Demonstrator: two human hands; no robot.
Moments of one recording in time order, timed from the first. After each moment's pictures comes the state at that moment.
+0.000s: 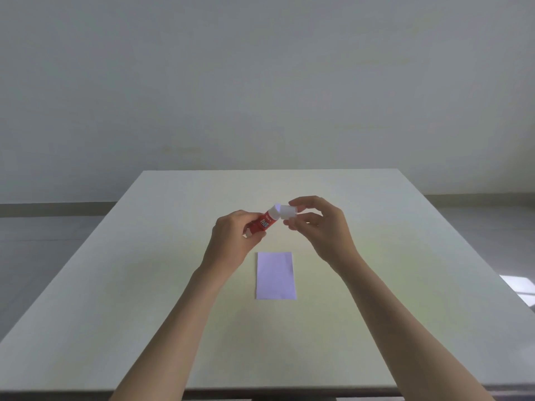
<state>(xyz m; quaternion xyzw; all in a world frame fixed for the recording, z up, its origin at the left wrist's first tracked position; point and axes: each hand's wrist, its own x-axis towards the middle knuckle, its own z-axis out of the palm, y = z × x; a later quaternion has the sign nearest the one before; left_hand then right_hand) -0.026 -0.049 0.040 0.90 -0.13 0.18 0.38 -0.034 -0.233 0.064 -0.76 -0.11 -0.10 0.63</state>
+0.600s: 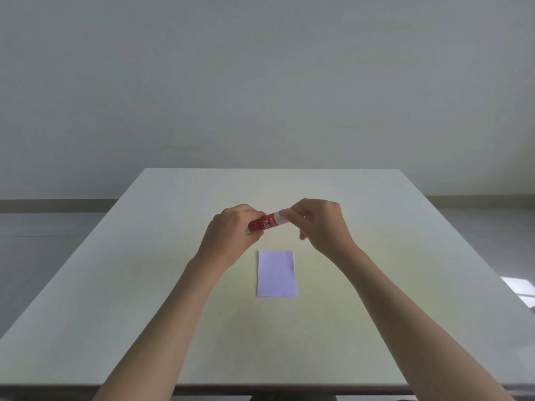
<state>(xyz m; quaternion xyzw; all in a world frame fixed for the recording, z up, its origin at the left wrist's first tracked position) -0.034 -0.044 0.064 0.94 -0.16 0.17 0.26 -0.025 -0.229 0.072 -0.88 -0.13 -0.13 0.44</state>
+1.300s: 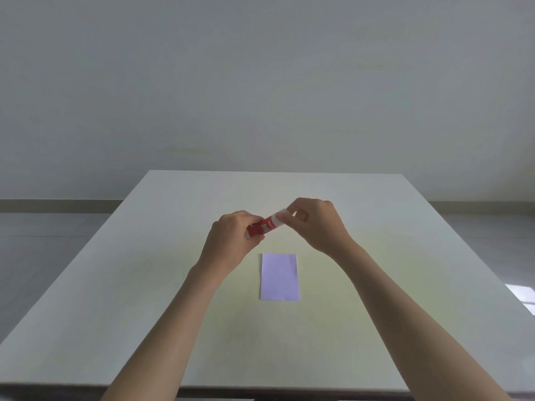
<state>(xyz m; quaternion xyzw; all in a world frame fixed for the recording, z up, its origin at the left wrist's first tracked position) -0.033 -0.036 0.052 0.93 -0.13 0.17 0.29 -0.013 -0.219 0.077 -0.91 -0.15 -0.12 0.37</state>
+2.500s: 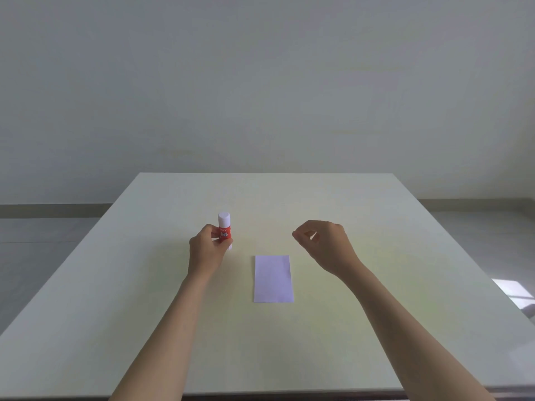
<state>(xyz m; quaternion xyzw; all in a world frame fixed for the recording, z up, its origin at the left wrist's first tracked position) 0.010 -0.007 -0.025 0.85 0.10 0.14 0.49 -0.023 -0.250 0.038 -0.92 -0.08 -0.10 0.37</state>
